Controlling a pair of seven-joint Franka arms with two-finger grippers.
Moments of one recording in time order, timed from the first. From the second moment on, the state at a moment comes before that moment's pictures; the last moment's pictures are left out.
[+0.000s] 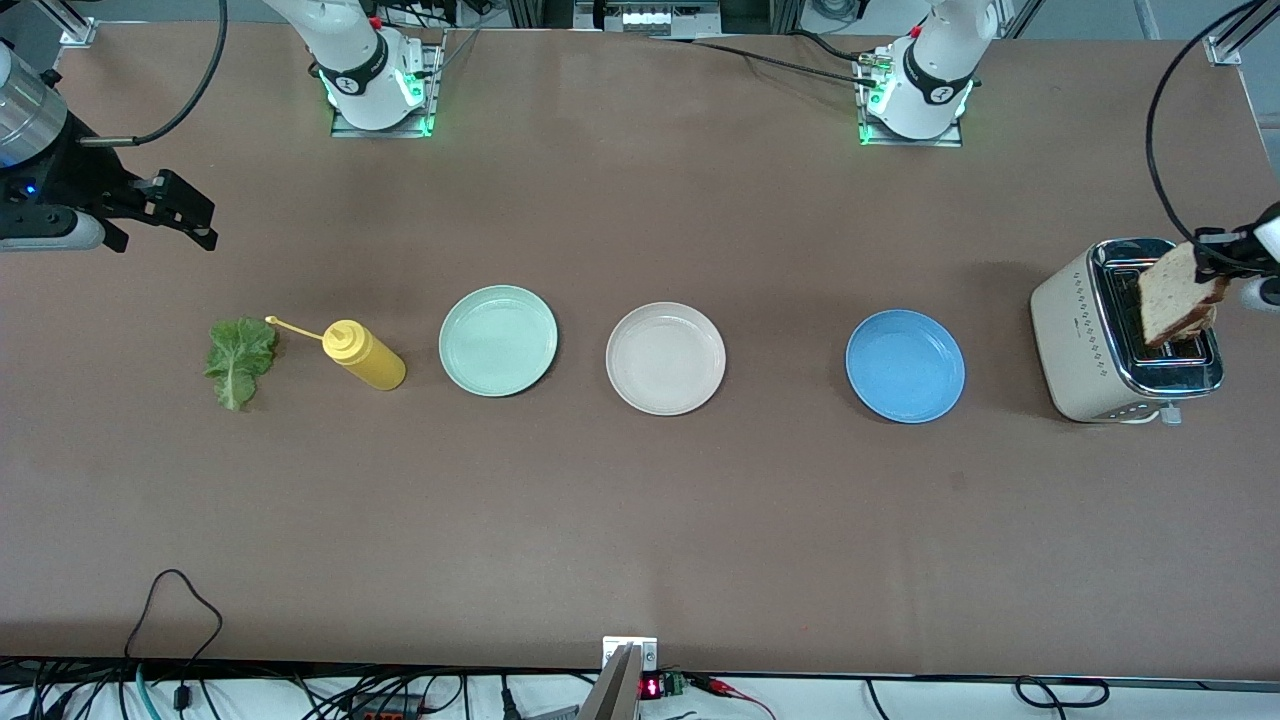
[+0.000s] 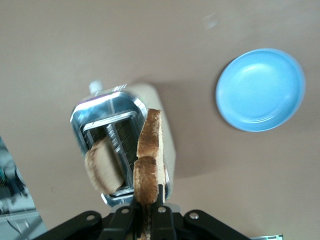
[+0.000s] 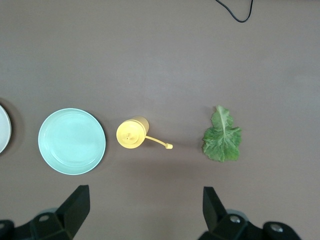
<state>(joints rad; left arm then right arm) 0.35 0.06 -0.24 -1.66 0.17 1.62 0.35 0.02 -0.06 0.06 -1.69 -0.02 1.69 0.04</state>
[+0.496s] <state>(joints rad) 0.31 0.21 -0.58 -1.64 0.01 1.55 0.34 0.02 -0.06 0.06 -1.70 -0.02 1.69 0.04</state>
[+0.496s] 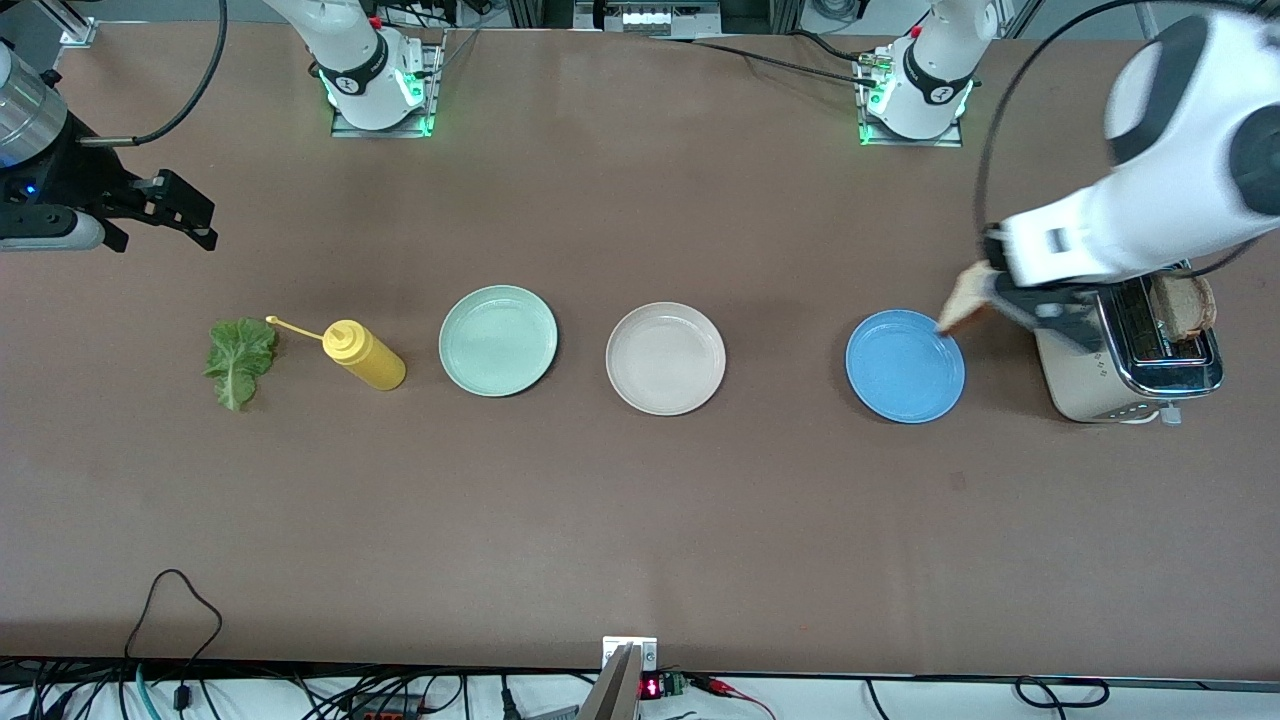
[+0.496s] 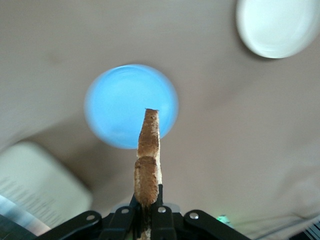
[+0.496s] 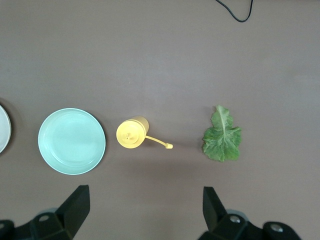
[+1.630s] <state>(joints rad) 0.11 0.75 -0.61 -1.66 -0.81 2.19 0.43 0.02 -0.04 0.05 -1.70 -0.02 1.67 -0.04</state>
